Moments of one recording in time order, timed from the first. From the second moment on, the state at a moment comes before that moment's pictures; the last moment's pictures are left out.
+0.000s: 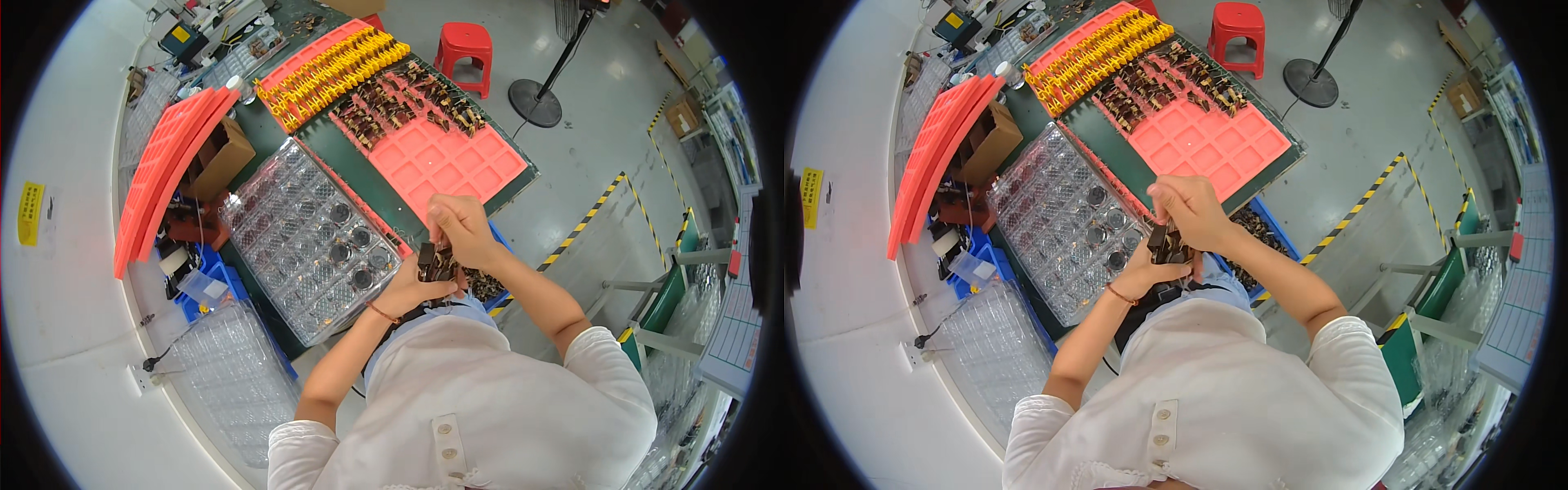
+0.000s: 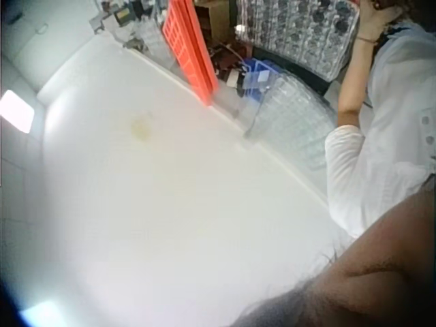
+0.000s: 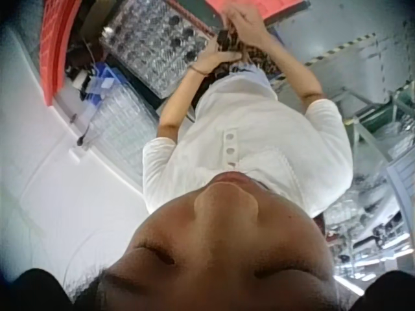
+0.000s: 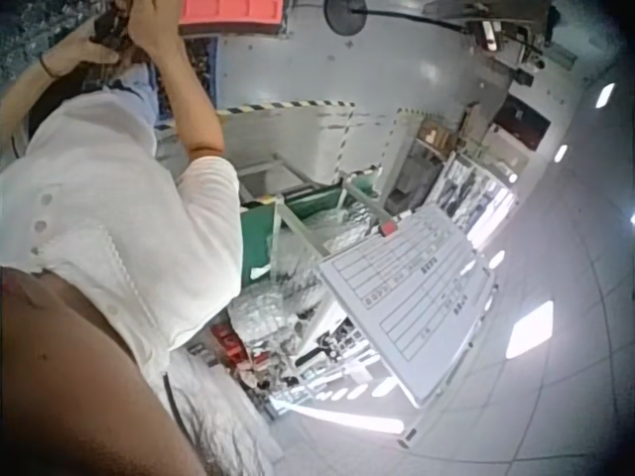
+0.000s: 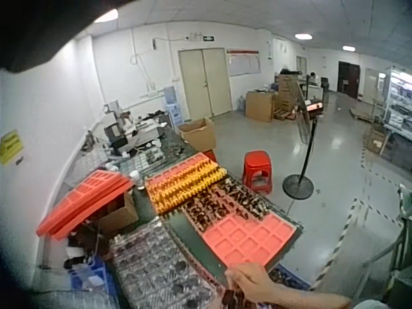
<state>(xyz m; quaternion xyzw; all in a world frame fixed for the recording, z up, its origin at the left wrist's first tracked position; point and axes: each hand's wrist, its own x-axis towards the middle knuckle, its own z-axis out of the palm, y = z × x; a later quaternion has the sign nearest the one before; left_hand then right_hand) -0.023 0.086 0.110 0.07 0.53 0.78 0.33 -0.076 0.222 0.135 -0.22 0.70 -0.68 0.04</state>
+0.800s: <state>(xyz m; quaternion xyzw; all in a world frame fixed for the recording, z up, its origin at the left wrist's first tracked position) -0.046 0.097 0.097 0.29 0.27 0.62 0.68 -0.058 0.281 0.163 -0.40 0.79 -0.41 0.21</state>
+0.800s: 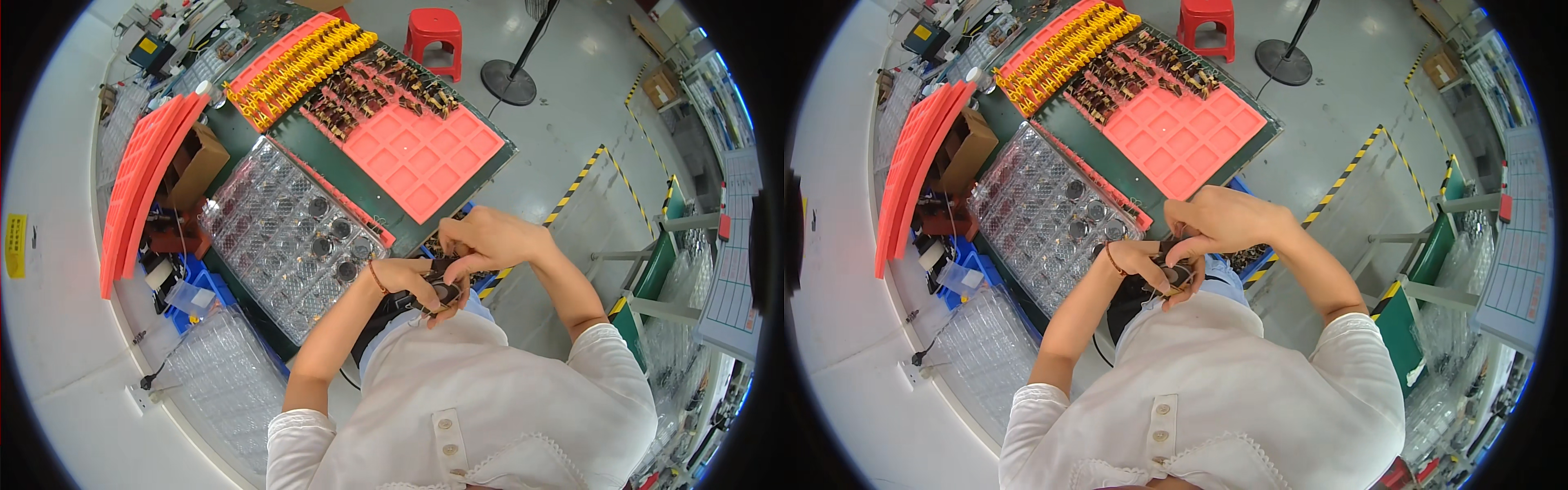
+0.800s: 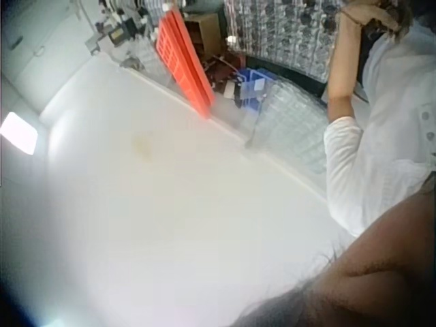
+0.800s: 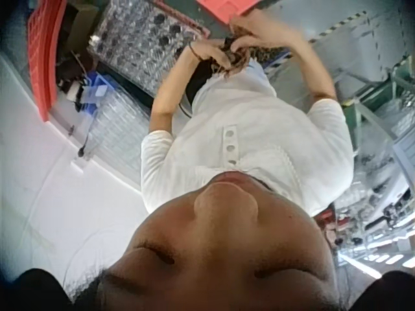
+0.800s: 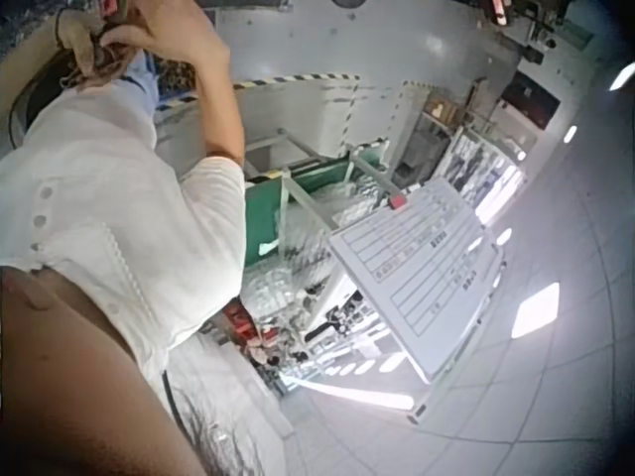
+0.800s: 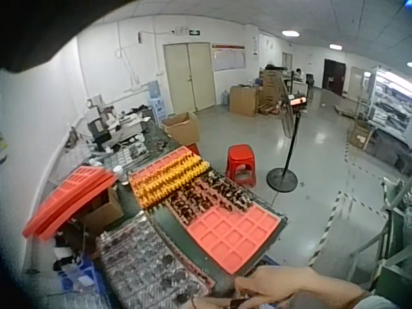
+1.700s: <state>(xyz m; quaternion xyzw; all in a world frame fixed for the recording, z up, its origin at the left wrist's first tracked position) -0.045 0.124 0.069 0.17 0.65 0.73 0.16 -0.023 0.253 0.052 0.28 0.32 -0.86 0.27</state>
